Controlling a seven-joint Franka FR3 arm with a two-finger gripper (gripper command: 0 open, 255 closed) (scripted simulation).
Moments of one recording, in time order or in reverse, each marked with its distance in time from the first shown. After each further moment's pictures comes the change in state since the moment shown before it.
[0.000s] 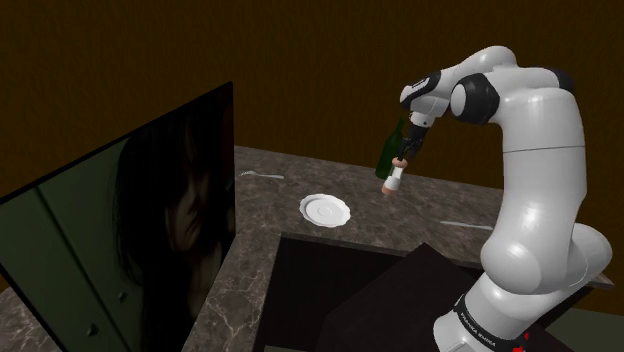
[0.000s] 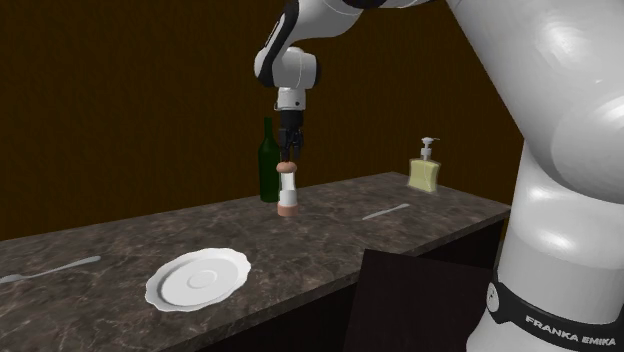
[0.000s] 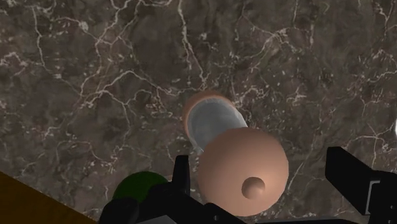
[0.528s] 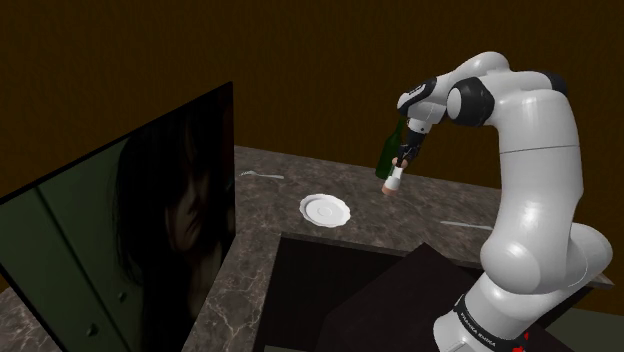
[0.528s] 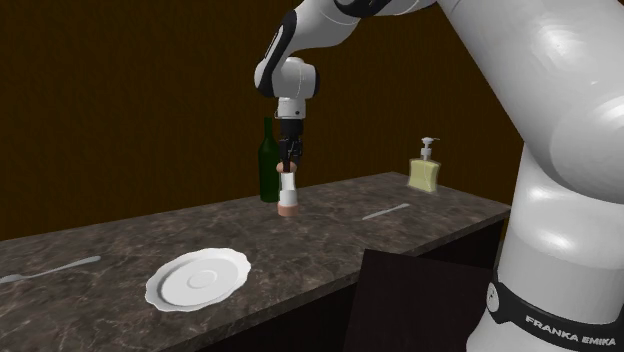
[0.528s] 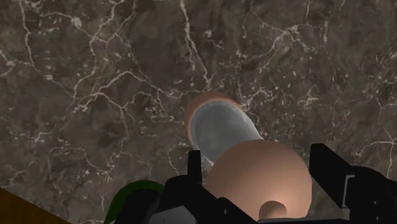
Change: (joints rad) arm -0.007 0.035 0.011 -0.016 0.019 0.050 -0.014
